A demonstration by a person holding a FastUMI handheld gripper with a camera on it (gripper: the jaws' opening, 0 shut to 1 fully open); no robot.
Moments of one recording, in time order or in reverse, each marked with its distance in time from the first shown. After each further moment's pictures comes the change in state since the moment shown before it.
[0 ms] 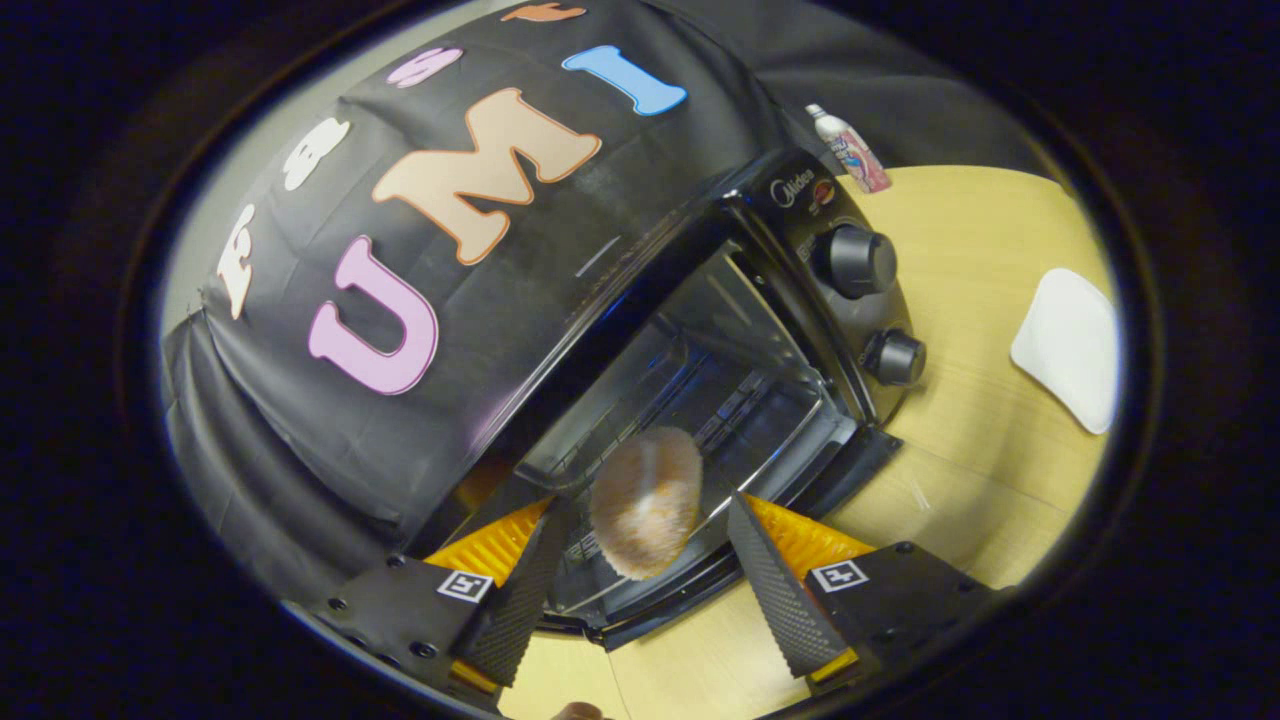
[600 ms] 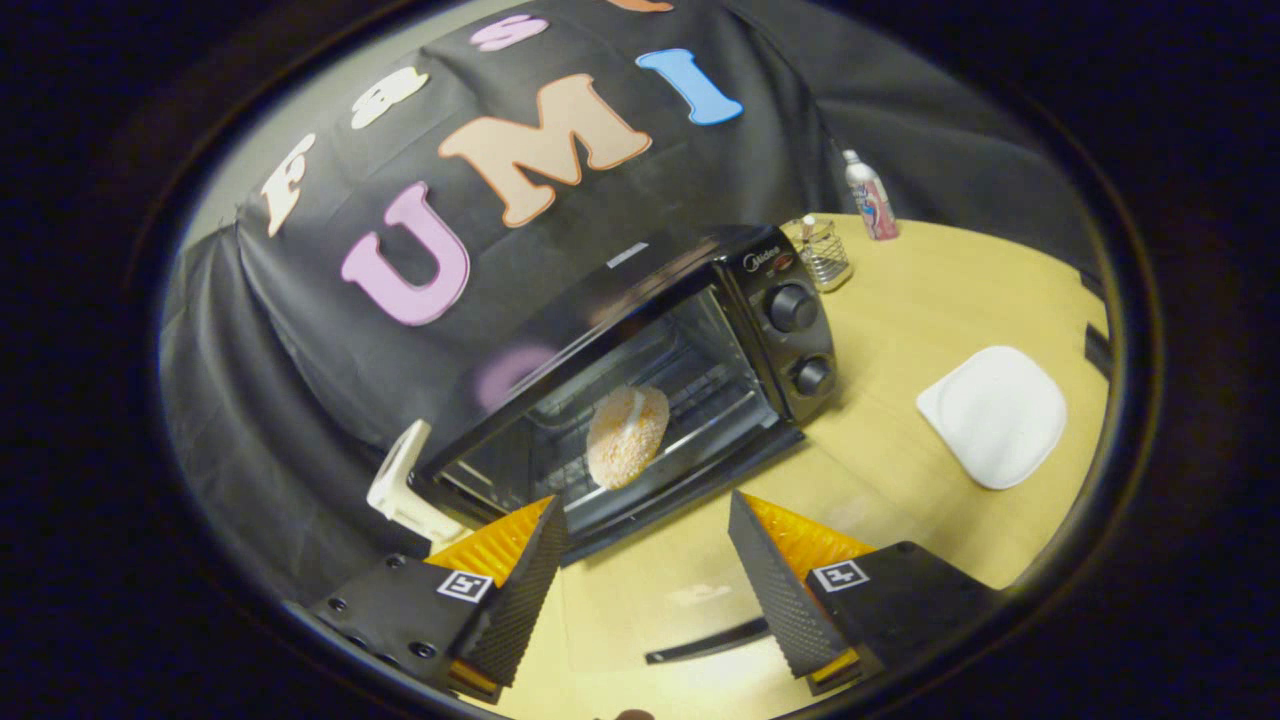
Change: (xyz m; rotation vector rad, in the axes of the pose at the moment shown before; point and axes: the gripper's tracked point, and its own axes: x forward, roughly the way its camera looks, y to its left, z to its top) arm -0.106 -0.027 -0.010 -0.277 0.079 -0.051
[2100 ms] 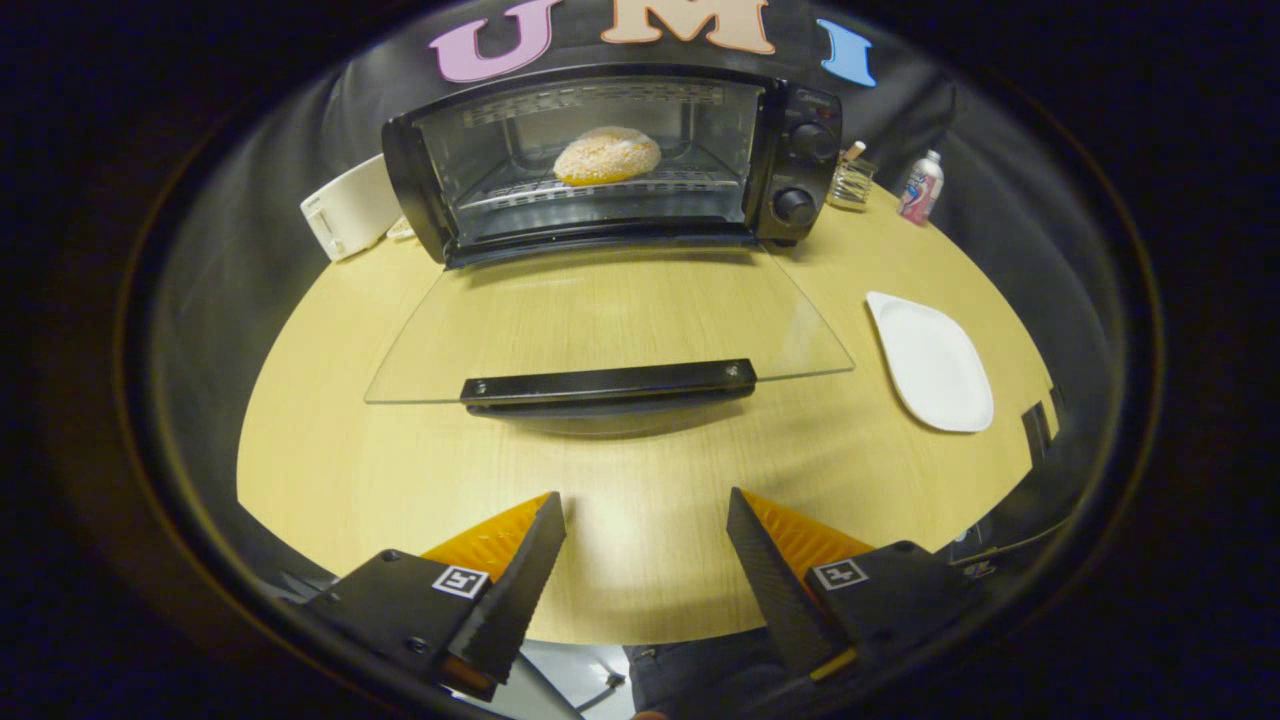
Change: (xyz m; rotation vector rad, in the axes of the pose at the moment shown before) arm -0.041 -0.096 -0.138 -0.511 0.394 -0.180
